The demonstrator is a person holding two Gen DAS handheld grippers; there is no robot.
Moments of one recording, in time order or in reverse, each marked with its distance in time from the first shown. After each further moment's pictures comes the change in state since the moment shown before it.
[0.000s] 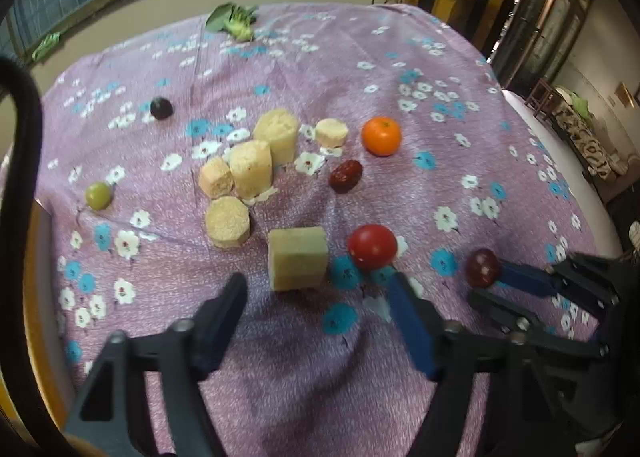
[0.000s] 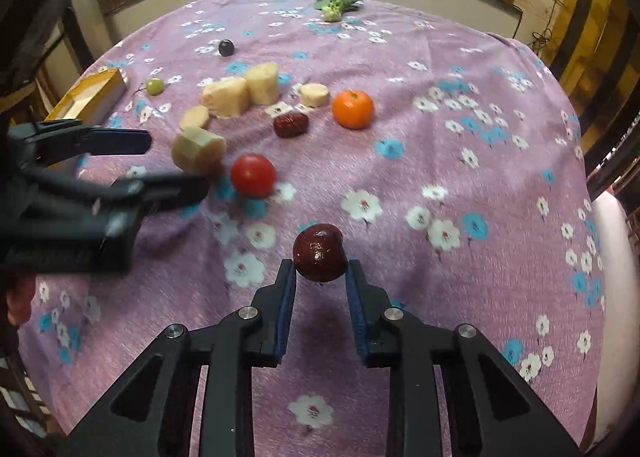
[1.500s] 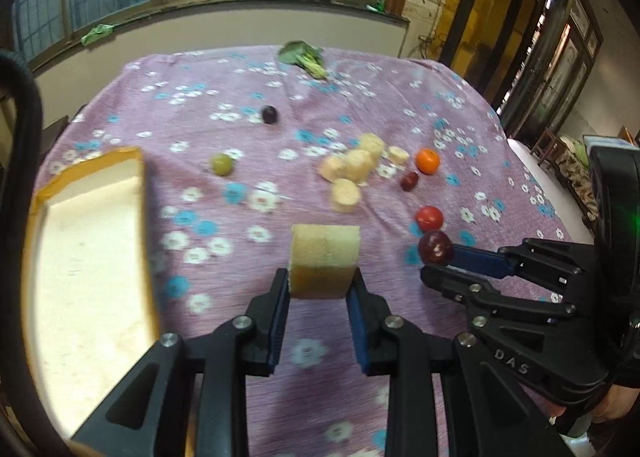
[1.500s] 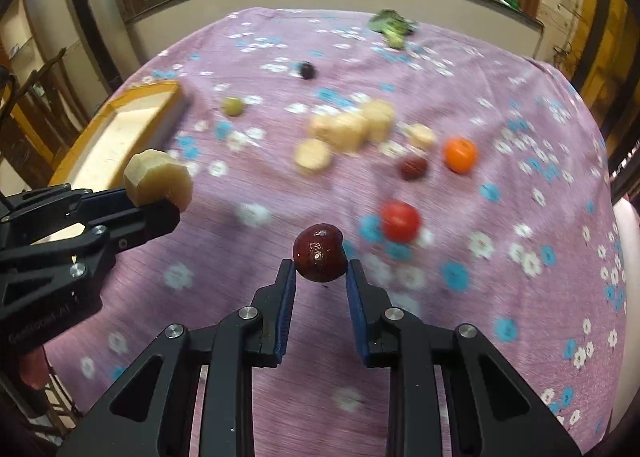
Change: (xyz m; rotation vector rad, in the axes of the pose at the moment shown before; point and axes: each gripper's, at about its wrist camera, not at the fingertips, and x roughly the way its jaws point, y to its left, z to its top) left arm -0.097 0.091 -0.070 -0.101 -0.180 0.007; right arm -0.017 0.116 0.041 -0.023 -0.039 0.071
